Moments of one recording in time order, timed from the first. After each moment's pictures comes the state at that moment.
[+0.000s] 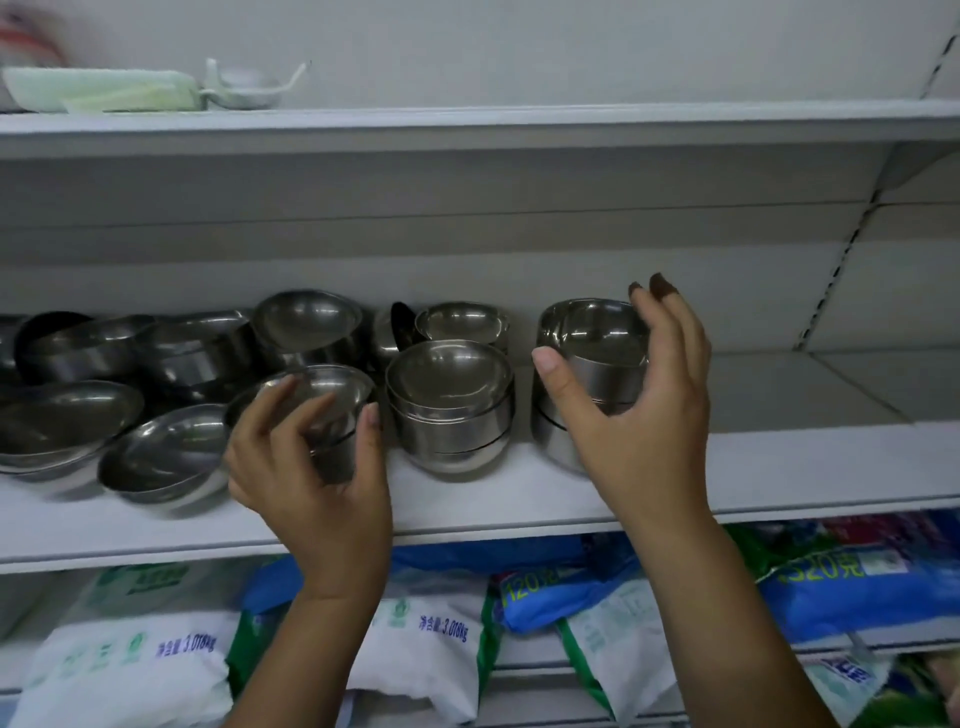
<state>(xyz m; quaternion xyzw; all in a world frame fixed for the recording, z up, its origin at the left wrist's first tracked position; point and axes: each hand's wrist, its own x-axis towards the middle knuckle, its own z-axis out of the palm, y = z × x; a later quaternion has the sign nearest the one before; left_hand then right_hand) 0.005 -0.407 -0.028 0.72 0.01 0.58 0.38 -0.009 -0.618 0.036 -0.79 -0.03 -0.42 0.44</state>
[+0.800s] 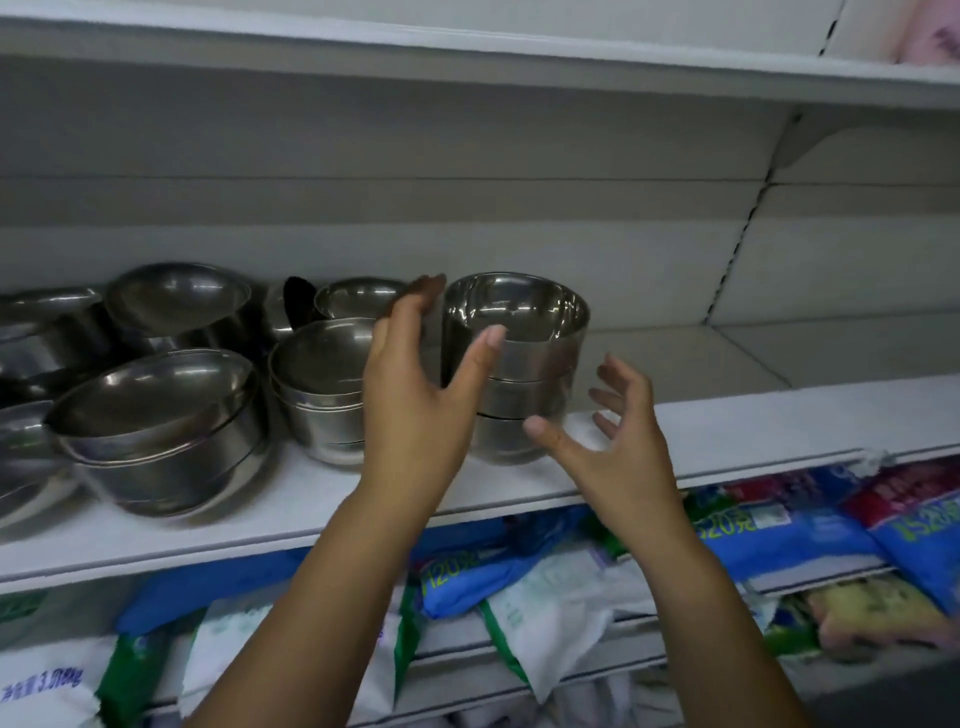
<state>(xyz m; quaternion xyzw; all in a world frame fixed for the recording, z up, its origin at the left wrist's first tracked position) 0.028 -0.525 0.021 0.75 -0.15 0.29 0.58 -0.014 -0.693 -0.024 -0.80 0.08 -0.23 0.55</state>
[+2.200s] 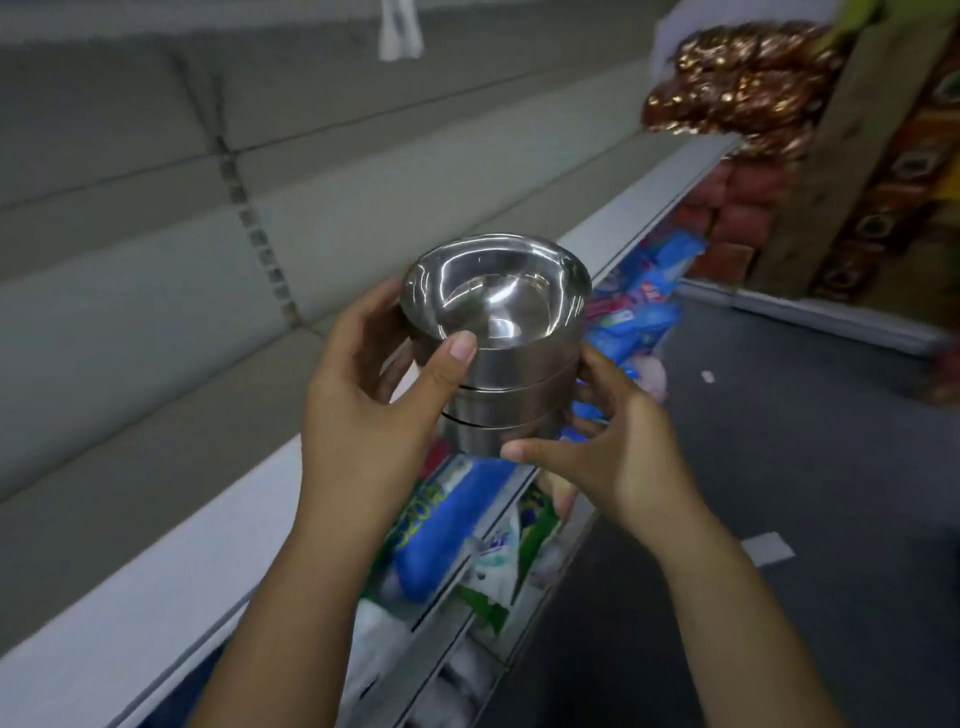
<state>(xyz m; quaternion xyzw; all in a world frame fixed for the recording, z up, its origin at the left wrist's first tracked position) -0.027 -0.864 0.033 0.59 -0.36 -0.09 0.72 -0.159 -0.989 -0.022 -0.73 0.27 -0.35 0.52</state>
